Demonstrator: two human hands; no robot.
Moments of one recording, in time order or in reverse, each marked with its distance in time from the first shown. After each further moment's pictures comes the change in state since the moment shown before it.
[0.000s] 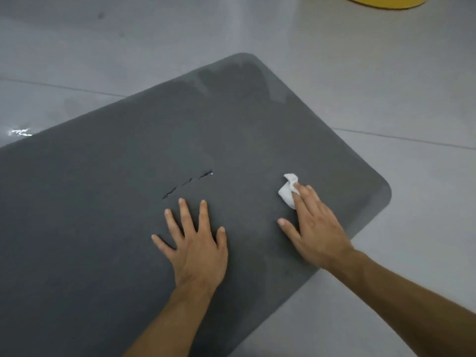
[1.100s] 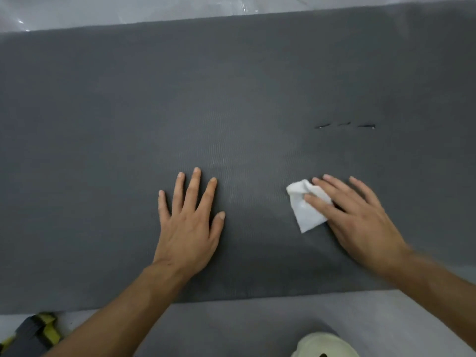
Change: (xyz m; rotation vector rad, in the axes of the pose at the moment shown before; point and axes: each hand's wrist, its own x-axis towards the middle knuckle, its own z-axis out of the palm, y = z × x) left_hand -0.119 -0.231 0.003 0.010 0.158 -0.134; right_hand -0.004 -0.133 0.048 -0.153 0.088 -0.957
